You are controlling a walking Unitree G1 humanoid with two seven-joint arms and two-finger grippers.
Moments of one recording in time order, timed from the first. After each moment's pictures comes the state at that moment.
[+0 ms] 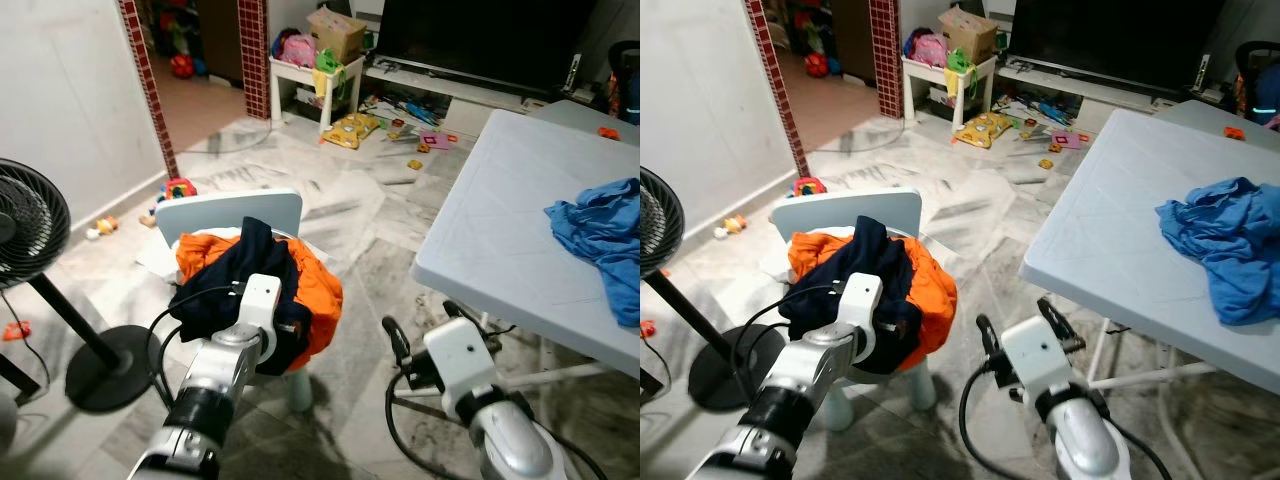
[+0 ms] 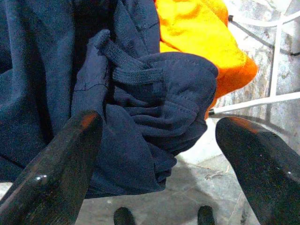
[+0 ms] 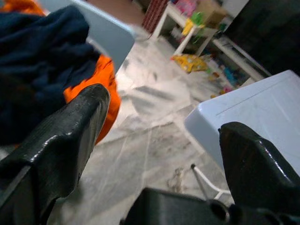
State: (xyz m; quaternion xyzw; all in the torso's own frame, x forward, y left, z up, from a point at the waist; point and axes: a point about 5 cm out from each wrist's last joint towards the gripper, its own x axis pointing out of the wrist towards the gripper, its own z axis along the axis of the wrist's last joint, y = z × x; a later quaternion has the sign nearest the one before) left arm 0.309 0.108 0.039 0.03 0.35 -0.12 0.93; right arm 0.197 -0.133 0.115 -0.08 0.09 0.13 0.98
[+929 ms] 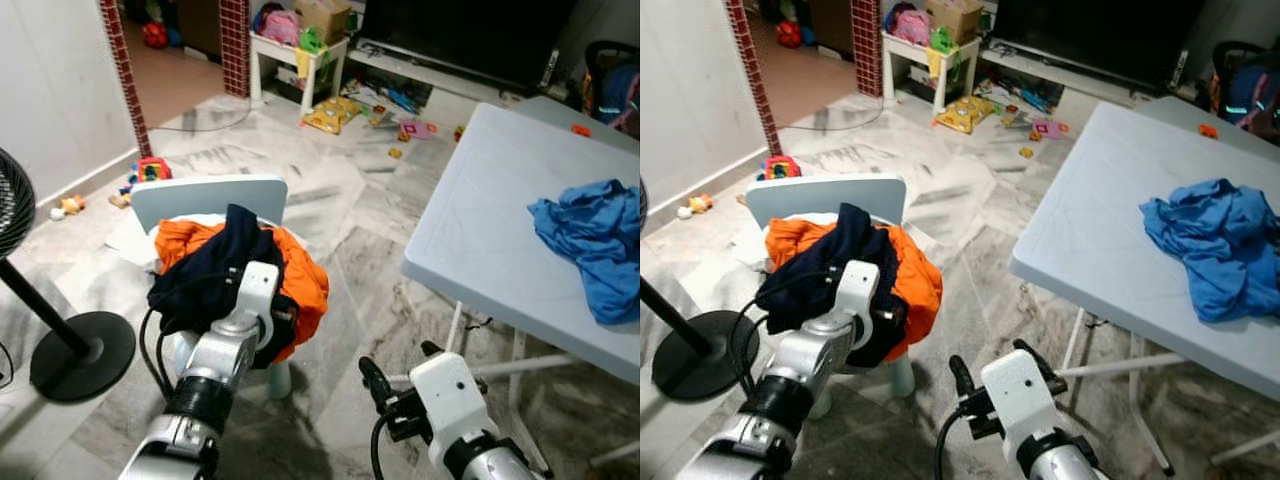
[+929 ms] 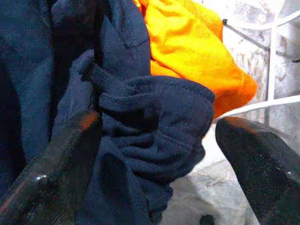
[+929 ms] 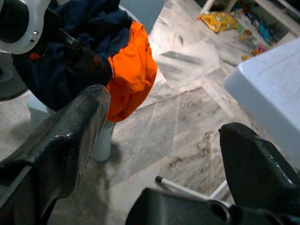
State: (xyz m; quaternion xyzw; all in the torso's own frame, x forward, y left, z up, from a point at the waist) left arm 0.325 0.105 0.048 0.06 0.33 -0.11 0.94; right arm 0.157 -0.114 0.121 -0.01 0.16 0.15 0.98
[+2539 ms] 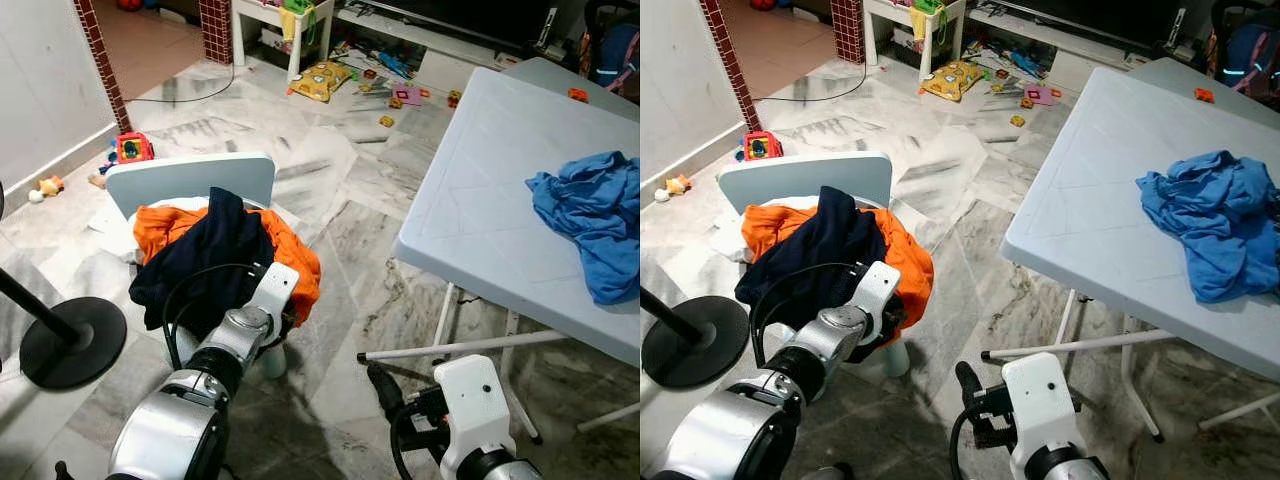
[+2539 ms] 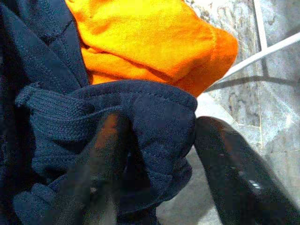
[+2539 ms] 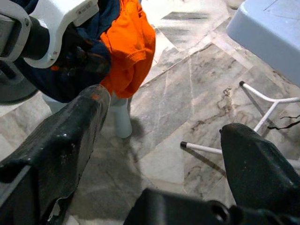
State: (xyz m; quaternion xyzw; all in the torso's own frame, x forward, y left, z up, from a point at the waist) left arm 0.337 0.098 0.037 0.16 0.33 -0.19 0.91; right arm 0.145 -0.116 0.134 0.07 0.21 0.12 0.97
